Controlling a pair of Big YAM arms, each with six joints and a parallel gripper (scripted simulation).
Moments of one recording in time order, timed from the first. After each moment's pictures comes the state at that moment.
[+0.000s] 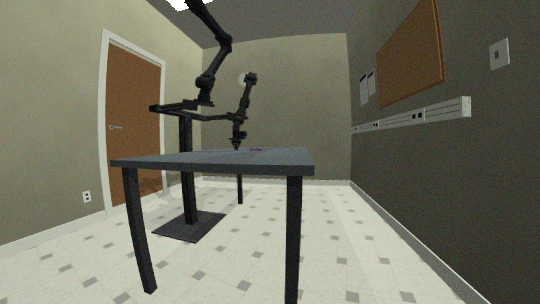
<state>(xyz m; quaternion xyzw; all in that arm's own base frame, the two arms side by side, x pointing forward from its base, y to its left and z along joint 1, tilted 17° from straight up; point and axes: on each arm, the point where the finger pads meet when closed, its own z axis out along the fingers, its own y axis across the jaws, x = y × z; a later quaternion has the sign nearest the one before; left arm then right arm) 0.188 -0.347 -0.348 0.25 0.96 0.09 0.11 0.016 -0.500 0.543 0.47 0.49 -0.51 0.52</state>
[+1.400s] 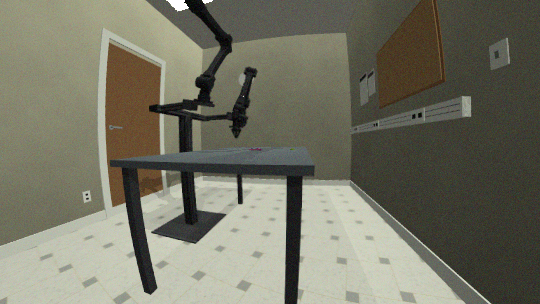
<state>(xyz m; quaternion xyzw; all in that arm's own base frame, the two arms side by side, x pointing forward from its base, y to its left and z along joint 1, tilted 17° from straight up) 0.163 -0.358 -0.254 0.25 0.96 0.10 0.11 0.016 -0.500 0.543 0.47 0.49 -0.51 0.52</state>
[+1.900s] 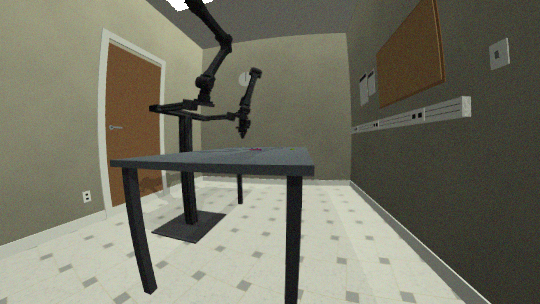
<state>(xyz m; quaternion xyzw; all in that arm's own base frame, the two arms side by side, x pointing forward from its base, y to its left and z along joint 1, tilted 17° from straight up) 0.200 -0.309 -0.243 0.38 0.91 0.12 0.08 0.016 -0.500 0.543 0.47 0.49 -0.51 0.52</state>
